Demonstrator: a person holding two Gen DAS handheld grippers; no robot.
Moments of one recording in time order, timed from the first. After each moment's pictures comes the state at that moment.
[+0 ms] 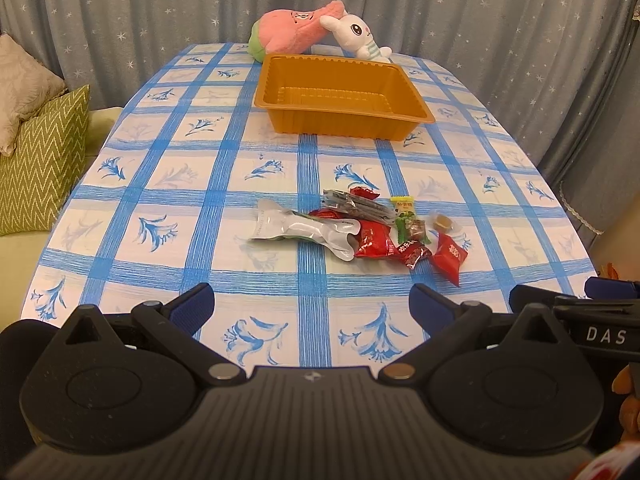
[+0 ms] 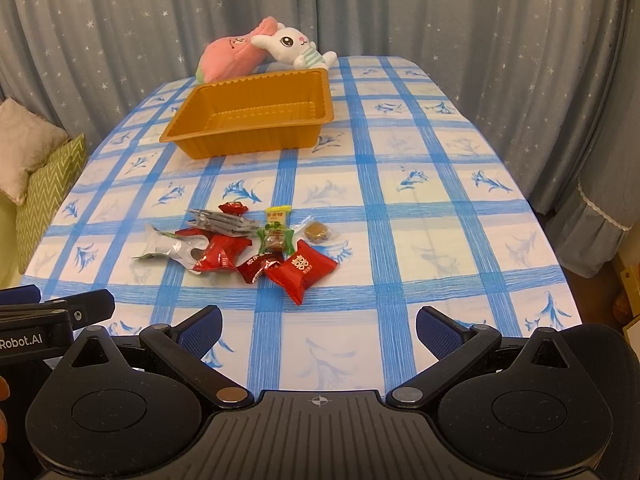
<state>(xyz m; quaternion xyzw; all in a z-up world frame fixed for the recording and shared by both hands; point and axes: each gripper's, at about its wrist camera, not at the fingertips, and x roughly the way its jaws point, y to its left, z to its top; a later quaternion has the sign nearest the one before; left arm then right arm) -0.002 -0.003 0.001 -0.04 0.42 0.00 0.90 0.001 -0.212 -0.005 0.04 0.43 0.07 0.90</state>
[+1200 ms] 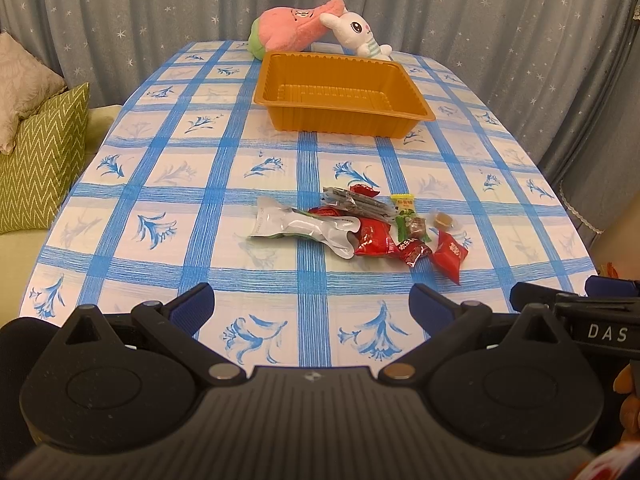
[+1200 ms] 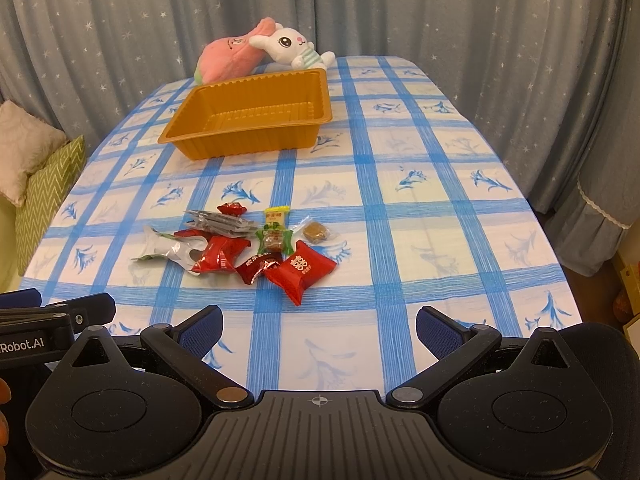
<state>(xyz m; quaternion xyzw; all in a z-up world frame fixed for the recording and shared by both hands) -0.001 -0.004 -0.001 -0.04 0.42 0.00 0.90 0.001 -0.214 -0.005 0.04 0.43 0.07 0.90</state>
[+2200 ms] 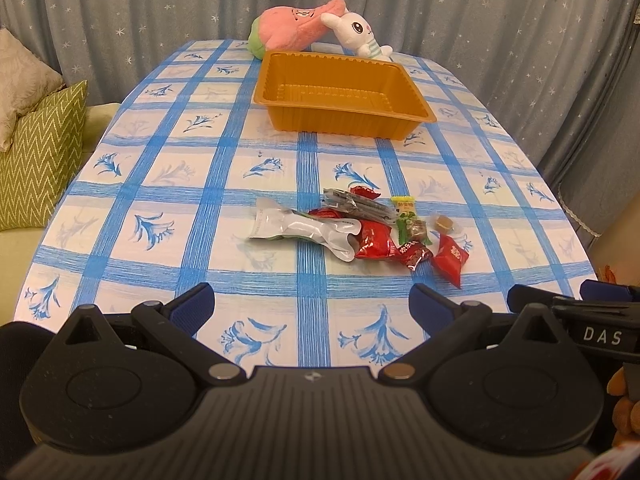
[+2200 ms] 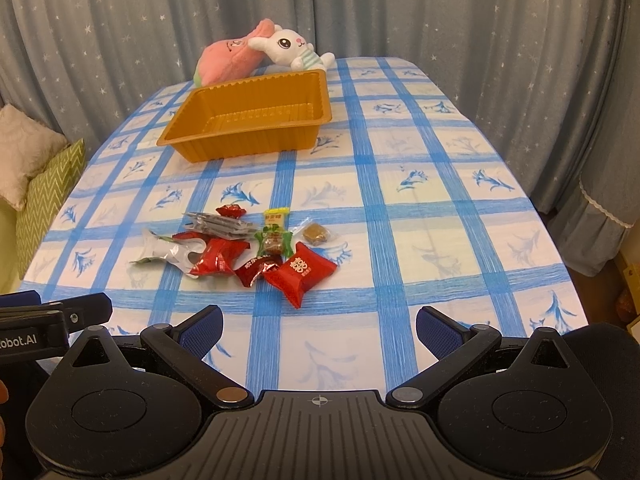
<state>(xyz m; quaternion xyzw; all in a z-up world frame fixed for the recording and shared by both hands) 0.003 0.000 -0.008 -0.05 0.42 -0.01 0.90 0.004 -0.216 -0.009 0.05 0.43 0.07 0.90</state>
